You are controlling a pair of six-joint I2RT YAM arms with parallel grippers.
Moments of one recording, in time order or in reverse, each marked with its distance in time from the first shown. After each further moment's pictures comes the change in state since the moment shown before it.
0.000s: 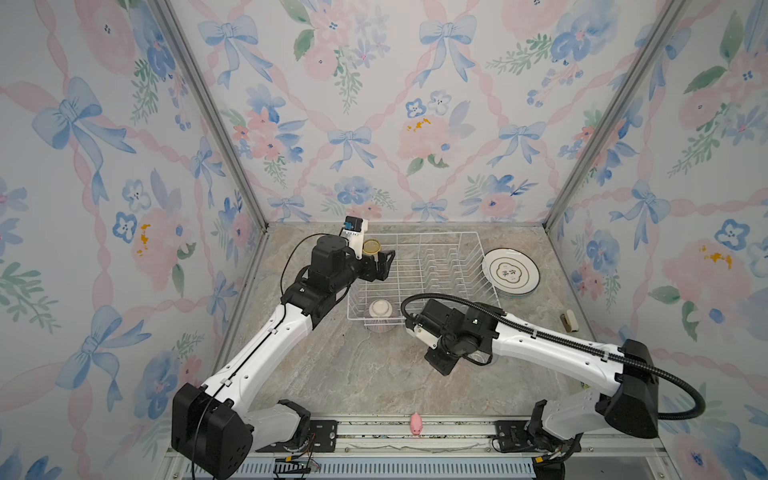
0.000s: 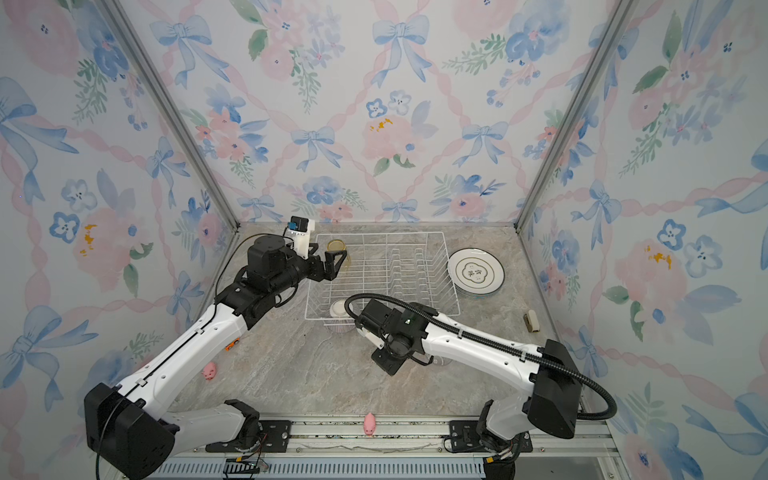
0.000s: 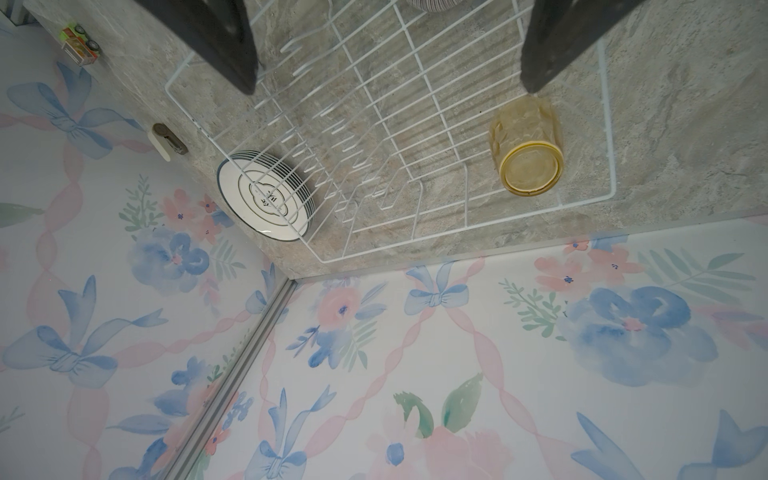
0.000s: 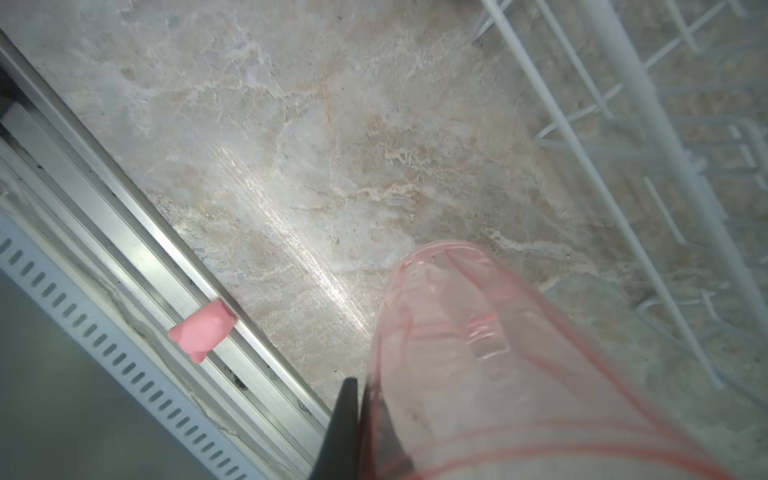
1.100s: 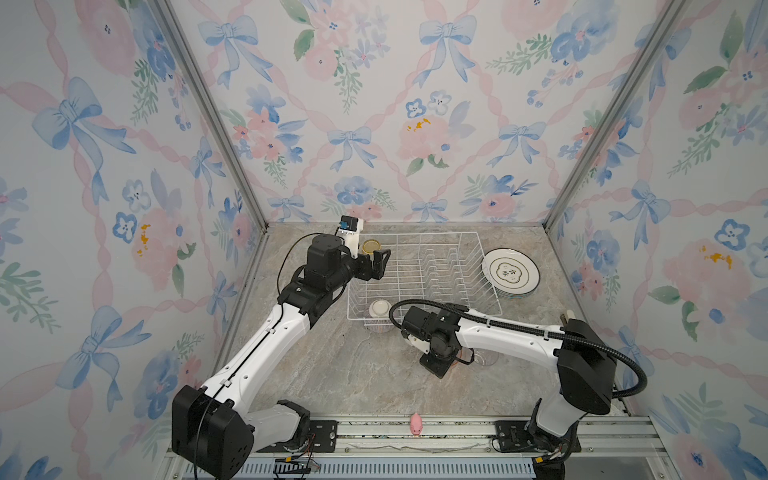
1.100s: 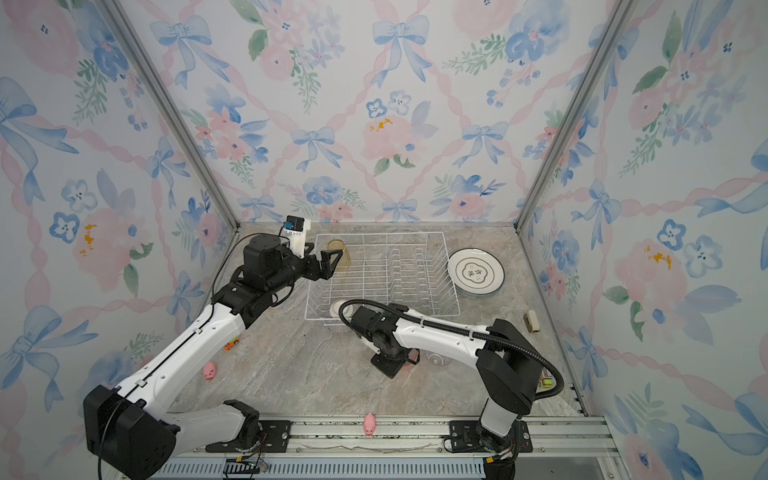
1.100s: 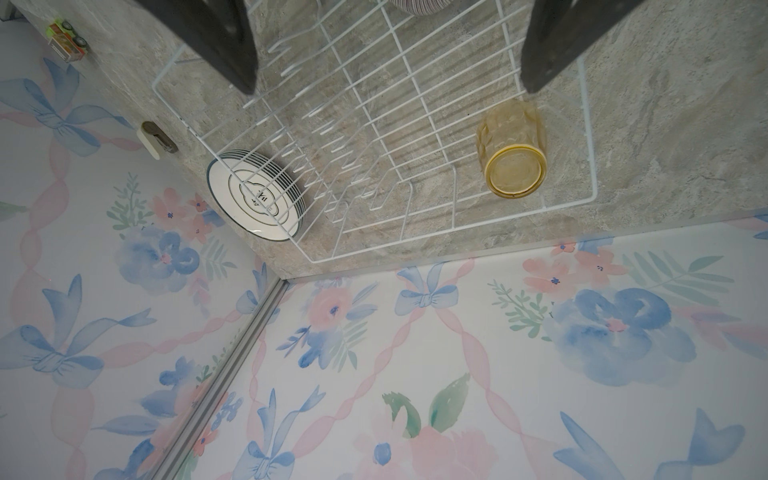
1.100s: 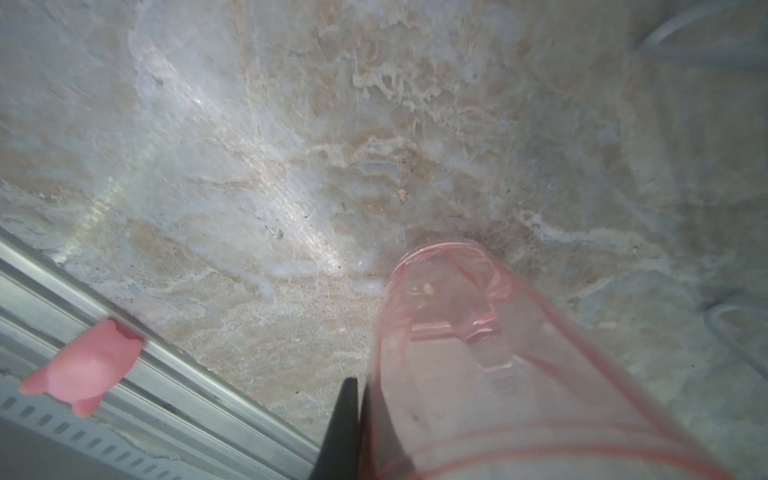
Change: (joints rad) left arm 0.039 -0.001 -0.003 -0.005 0.023 0.014; right arm -0.040 0.206 -0.011 -0.010 0.021 -0.035
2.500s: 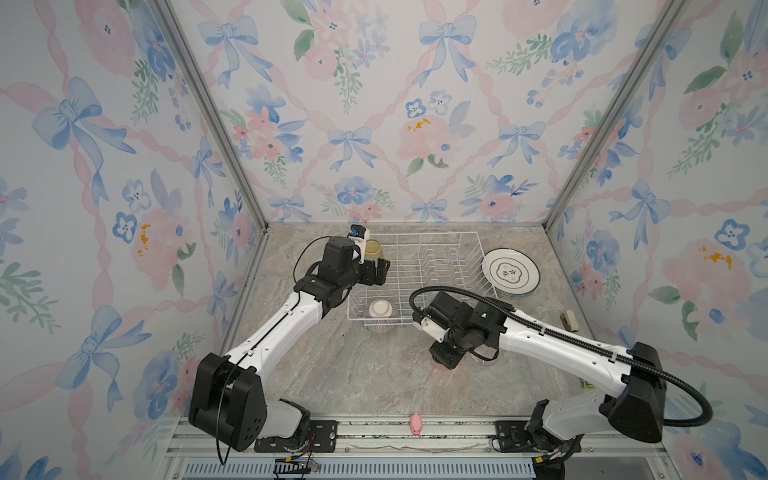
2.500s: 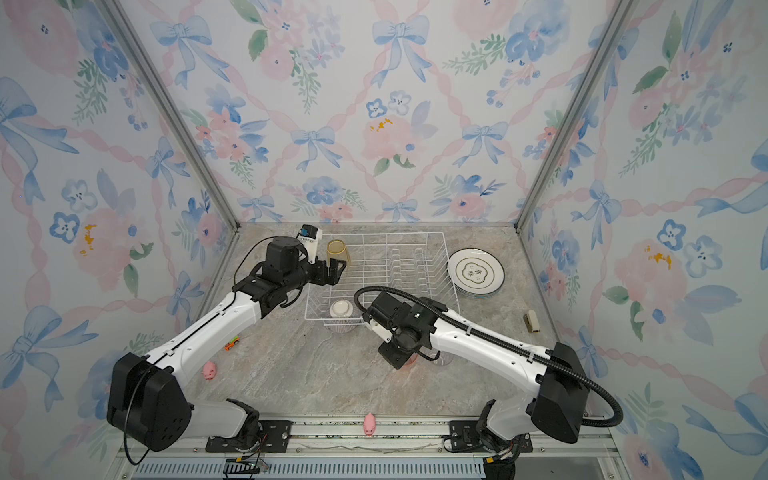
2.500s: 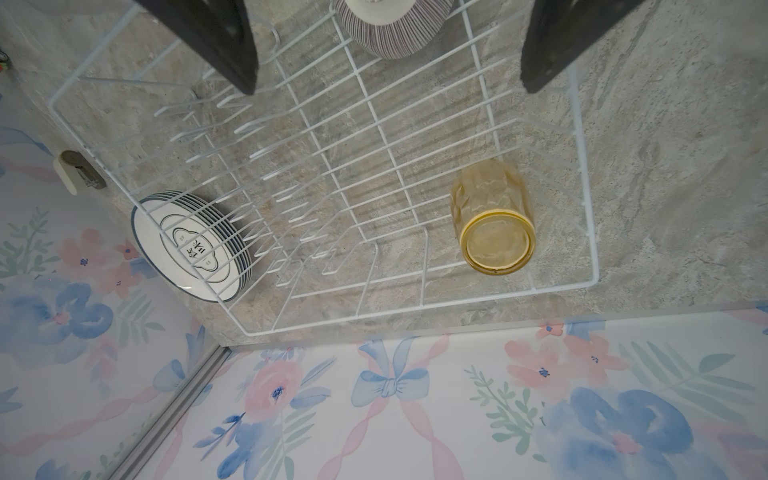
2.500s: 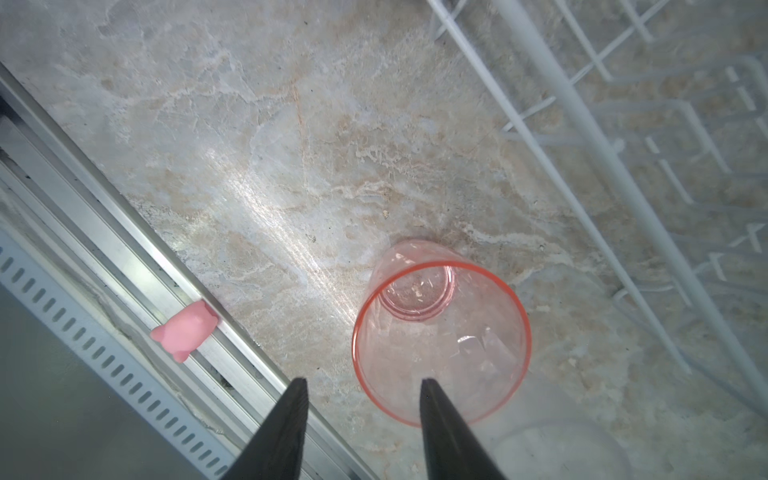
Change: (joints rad) left arm 0.000 0.148 0.000 -0.063 -0.061 0.011; right arm -0.047 -0.281 -0.007 0.011 -0.050 -0.003
